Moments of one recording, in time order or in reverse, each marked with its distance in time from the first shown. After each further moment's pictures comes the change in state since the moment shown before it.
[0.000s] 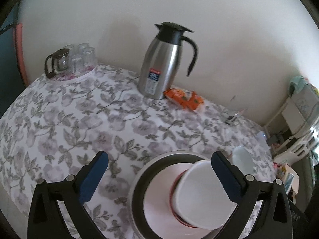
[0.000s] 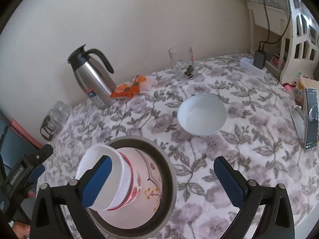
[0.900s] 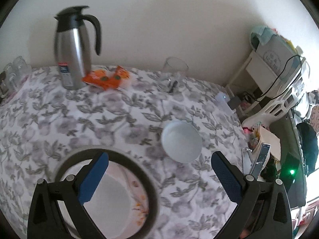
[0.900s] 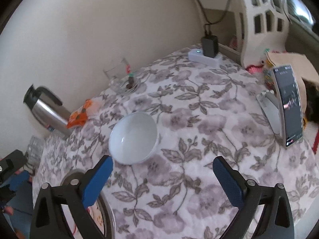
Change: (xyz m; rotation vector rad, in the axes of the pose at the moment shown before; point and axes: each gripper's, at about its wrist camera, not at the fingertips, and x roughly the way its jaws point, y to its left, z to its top) left arm 0.051 -0.181 0.015 0.218 0.262 -0.166; right arm 0.026 -0.126 0.025 0.271 -0.025 -0.111
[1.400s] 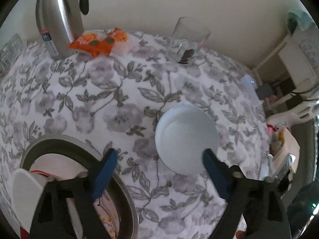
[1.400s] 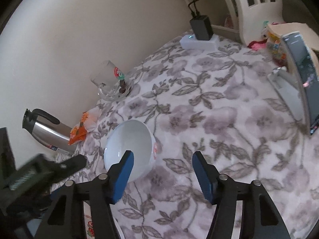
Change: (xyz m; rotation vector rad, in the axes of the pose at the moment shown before) left arm 0.113 -0.022 0.009 -0.110 0.188 0.122; right arm 0.050 -0.020 0.011 0.126 0.036 0.091
